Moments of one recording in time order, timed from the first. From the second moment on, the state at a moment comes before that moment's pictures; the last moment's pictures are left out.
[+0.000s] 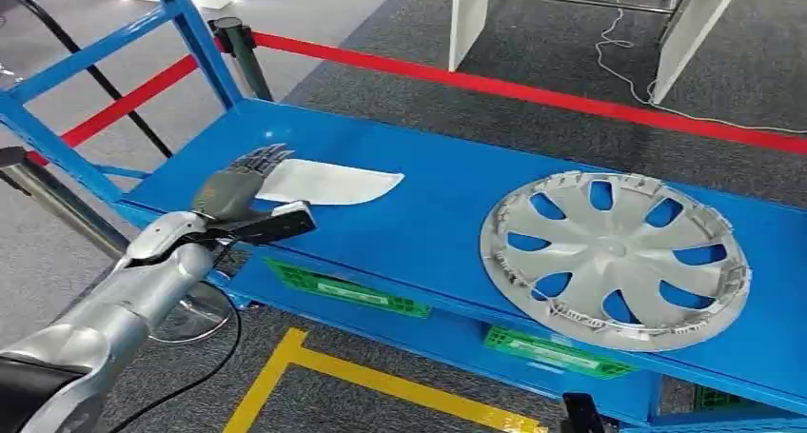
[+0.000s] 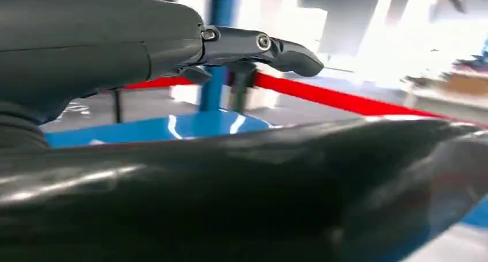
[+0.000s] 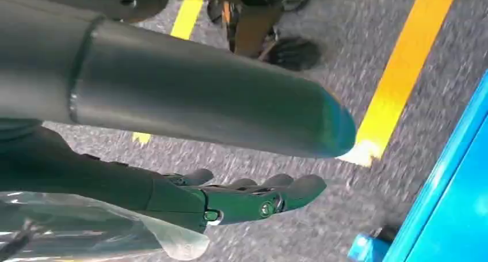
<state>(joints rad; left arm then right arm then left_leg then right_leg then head) -0.82 -0.06 -0.29 -0.44 -1.07 0.28 -0.42 -0.07 0.13 -0.54 -0.21 0.53 -0.31 -0.21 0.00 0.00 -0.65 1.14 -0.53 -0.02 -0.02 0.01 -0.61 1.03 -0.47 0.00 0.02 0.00</state>
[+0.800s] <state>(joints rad) -0.85 -0.04 -0.41 -0.38 -1.21 0.21 -0.40 -0.07 0.13 -0.51 -0.21 0.56 -0.29 -0.21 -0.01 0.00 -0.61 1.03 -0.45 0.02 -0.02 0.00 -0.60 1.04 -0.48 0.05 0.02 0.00</state>
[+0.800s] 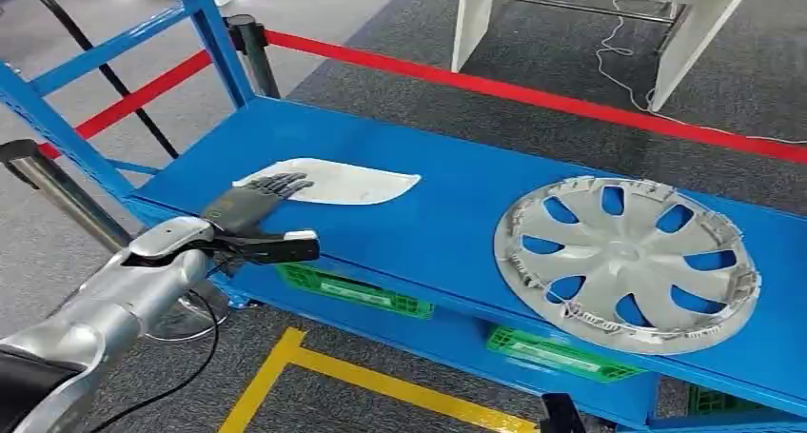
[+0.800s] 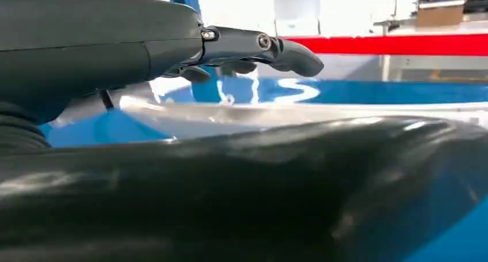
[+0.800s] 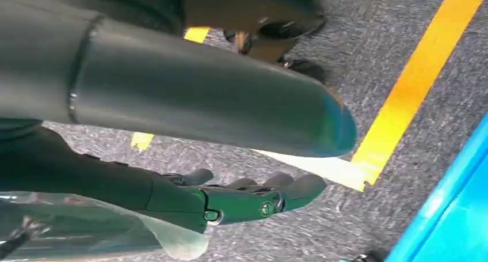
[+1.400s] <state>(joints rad) -0.87 0.01 -0.44 -0.36 -1.24 0.25 -0.36 -0.06 0.13 -0.52 -0.21 0.57 -0.29 -0.21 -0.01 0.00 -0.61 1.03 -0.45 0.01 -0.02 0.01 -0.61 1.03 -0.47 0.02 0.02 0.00</state>
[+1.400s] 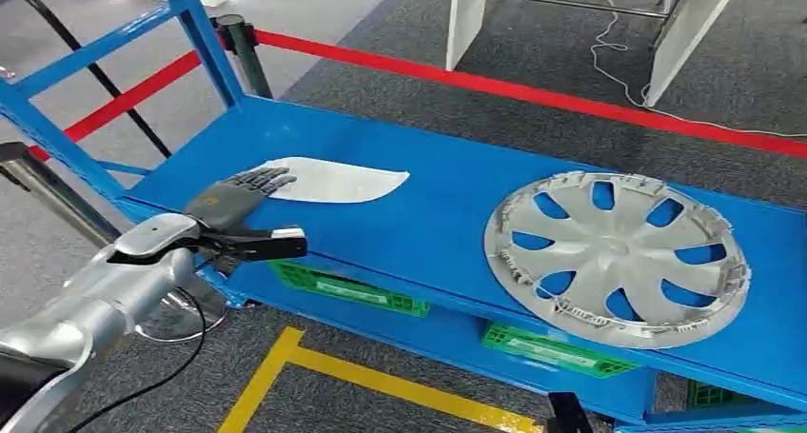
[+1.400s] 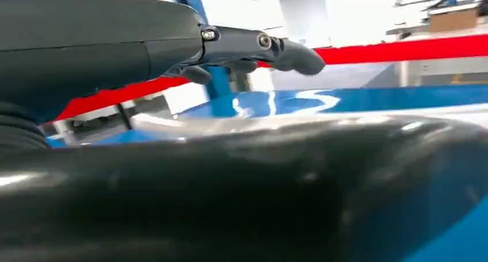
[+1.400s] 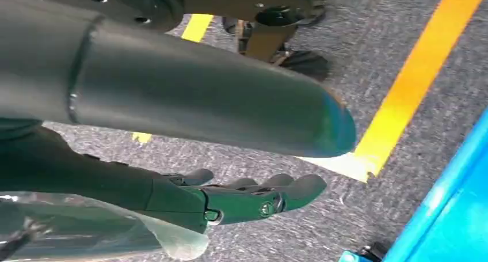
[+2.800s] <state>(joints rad) -0.88 0.06 -0.47 -0.35 -1.29 0.31 -0.34 -0.06 0.13 -0.53 -0.21 0.60 -0.28 -0.22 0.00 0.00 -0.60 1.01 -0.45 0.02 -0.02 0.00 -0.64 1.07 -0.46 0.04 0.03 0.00</state>
